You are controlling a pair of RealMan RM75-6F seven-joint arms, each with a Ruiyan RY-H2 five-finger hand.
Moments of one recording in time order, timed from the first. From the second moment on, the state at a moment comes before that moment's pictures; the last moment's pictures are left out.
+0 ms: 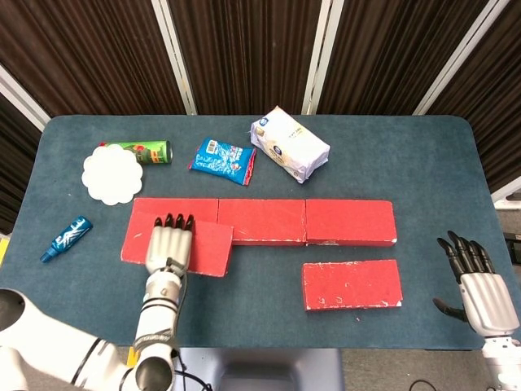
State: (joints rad) left arm -1.20 -1.53 -0.54 -2.20 -0.13 1.84 1.48; right arm 0.04 -1.01 0.02 -1.79 -1.56 1.48 -0.05
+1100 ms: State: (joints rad) left arm -1.53 -1.76 -0.73 -1.53 -0.34 1.65 1.62; right arm 0.05 -1.02 0.02 -1.78 -1.56 1.47 -0.04
